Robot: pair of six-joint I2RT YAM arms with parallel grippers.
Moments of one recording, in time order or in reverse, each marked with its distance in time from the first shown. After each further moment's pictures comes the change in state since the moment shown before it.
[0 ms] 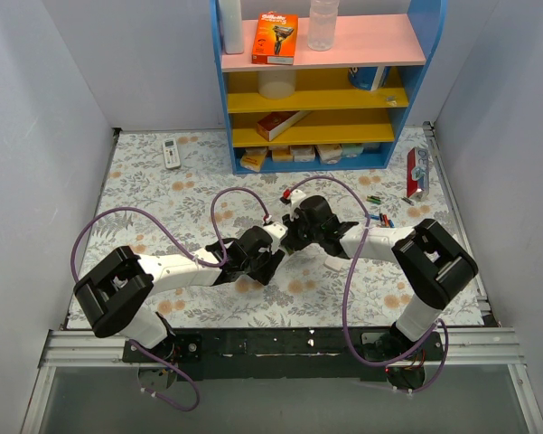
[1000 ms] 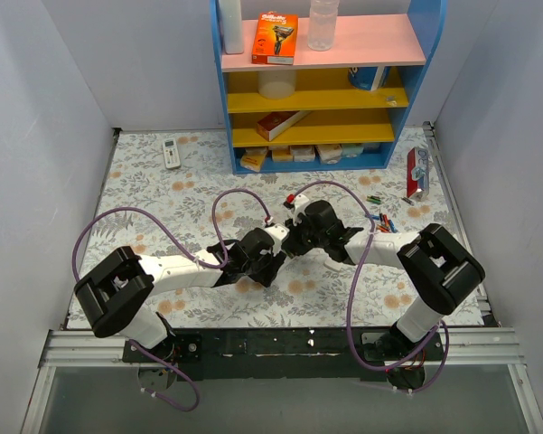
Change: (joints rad) left arm -0.010 0.001 0.000 -0.001 -0.001 -0.020; right arm -0.003 -0.043 -0.075 0.056 -0.052 0.007
